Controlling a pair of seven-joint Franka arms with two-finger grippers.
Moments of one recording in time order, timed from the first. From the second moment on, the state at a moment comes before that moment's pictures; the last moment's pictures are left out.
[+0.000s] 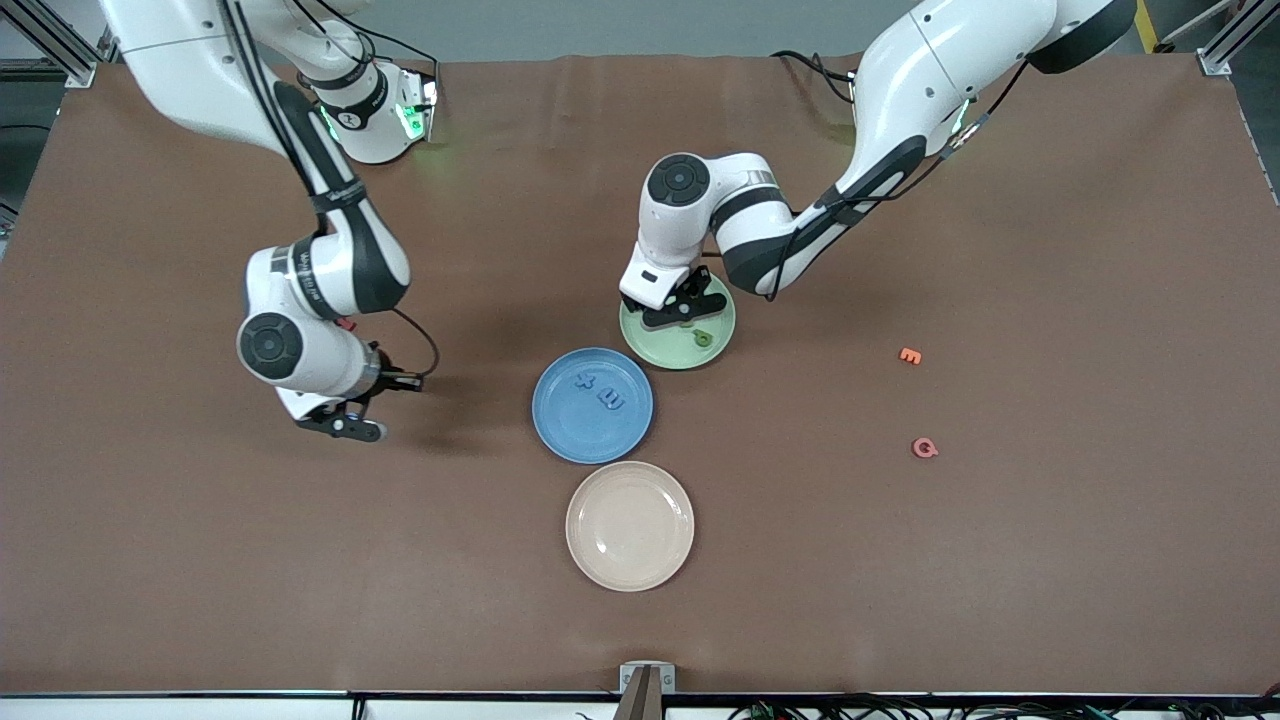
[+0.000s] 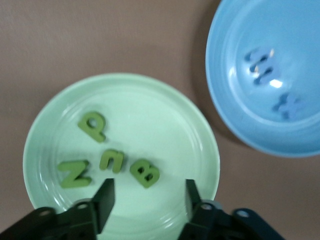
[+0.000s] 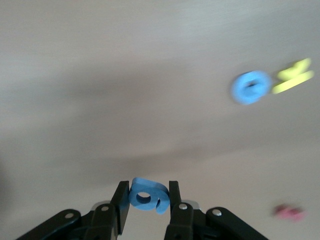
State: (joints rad) left arm -0.13 0.71 -0.82 -1.83 0.64 2.31 -1.53; right arm 0.28 0.43 0.00 -1.93 0.12 2.18 0.46
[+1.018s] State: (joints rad) left arm 0.33 0.60 -0.82 -1.57 0.64 2.06 -0.94; right arm 0.54 0.72 0.00 -1.55 0.18 2.23 0.93
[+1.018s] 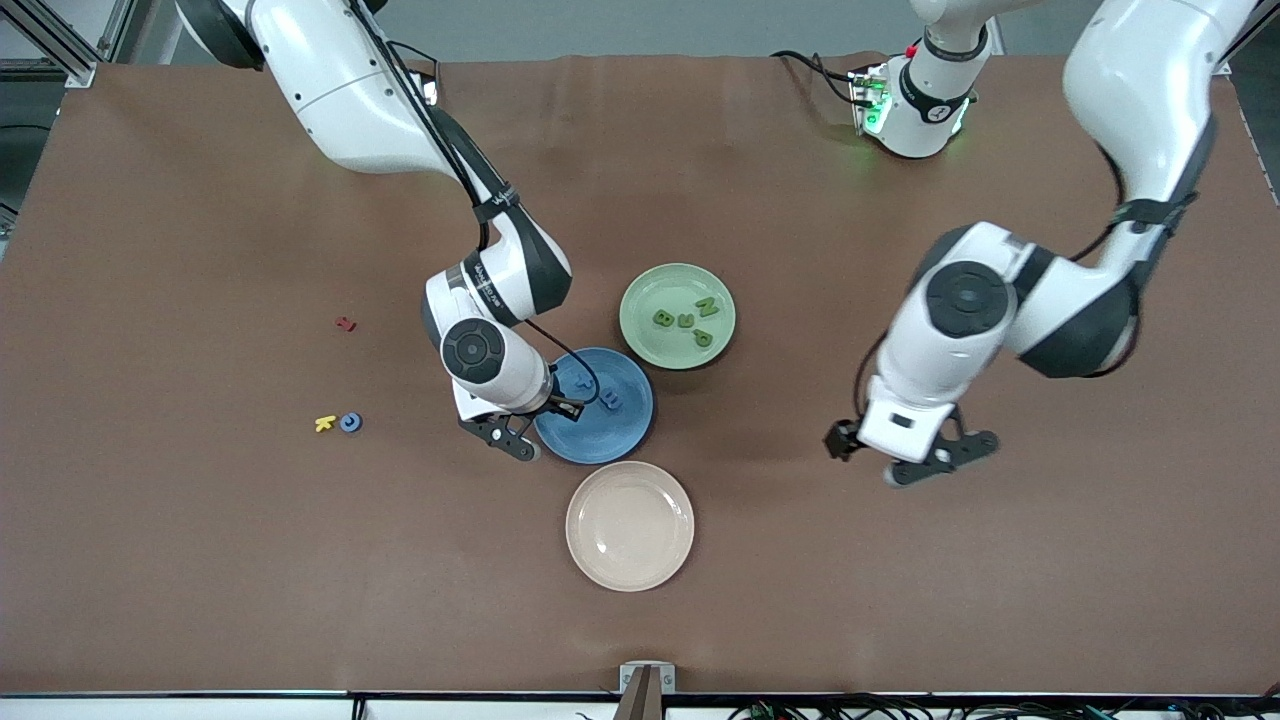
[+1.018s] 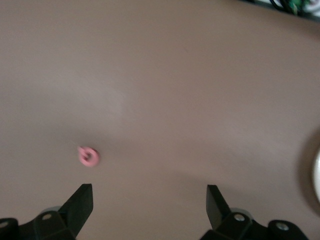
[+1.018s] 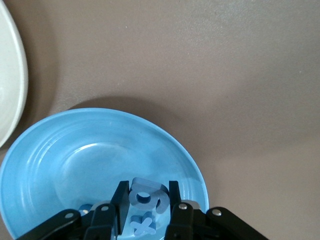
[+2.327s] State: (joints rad) left arm 0.06 0.14 -0.11 -1.41 0.01 1.58 -0.21; right arm 0.35 0.52 -0.03 -1.49 0.18 1.78 0.62
